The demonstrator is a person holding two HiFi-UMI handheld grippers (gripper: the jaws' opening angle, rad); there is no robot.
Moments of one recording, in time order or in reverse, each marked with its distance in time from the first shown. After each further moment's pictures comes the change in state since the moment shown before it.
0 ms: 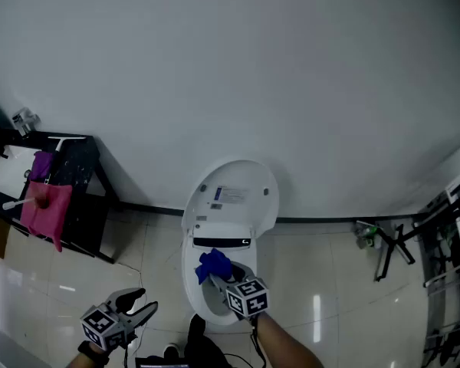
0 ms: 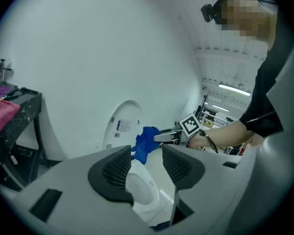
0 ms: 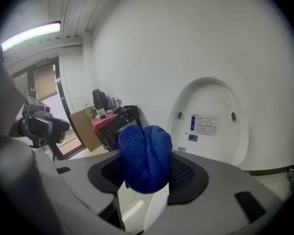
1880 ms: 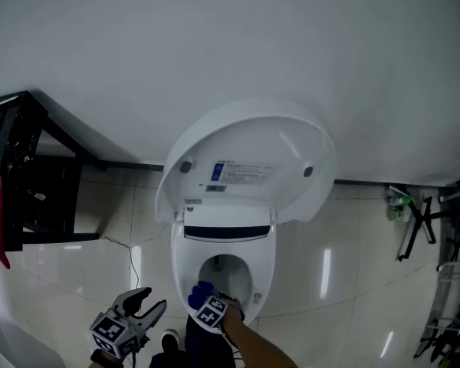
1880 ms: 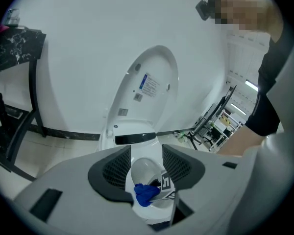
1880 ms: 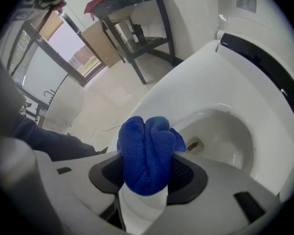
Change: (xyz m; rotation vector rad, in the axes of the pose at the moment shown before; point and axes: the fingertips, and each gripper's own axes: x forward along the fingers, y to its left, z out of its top) left arm 0.257 0.136 -0.126 -0.194 0.162 0.083; right arm 0.216 -0.095 -0.423 -0.283 0.908 0.246
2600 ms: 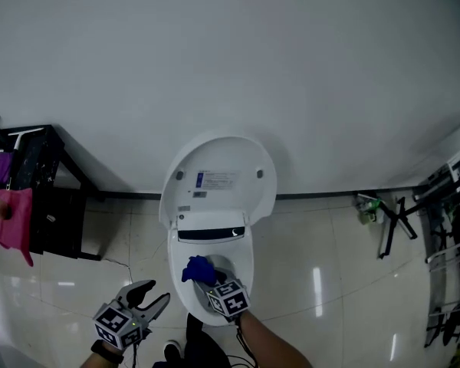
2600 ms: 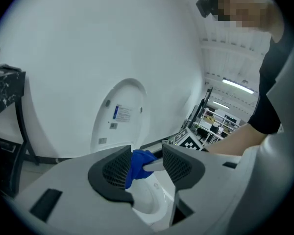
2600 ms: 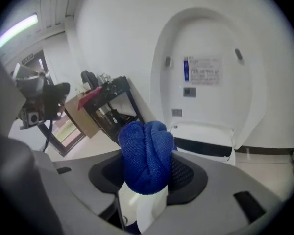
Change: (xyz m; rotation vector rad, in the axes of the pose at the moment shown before) left arm -0.100 -0.089 0.066 0.198 -0.132 -0.110; right arm -0.303 -0.005 0.096 0.359 -0.714 -0.206
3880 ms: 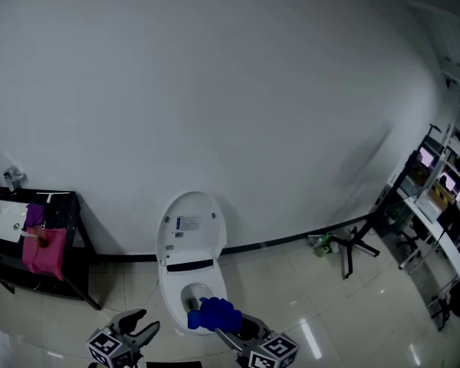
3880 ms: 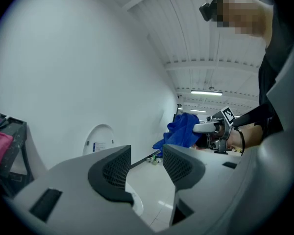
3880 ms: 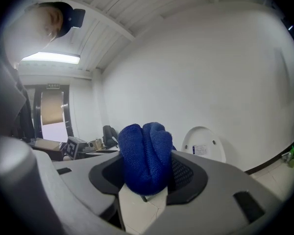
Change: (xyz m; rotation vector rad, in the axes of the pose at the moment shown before) left arm -0.294 -0.225 0.069 0.185 -0.247 -0.161; right arm -0.459 0.324 0.054 0.006 -0.644 -0.042
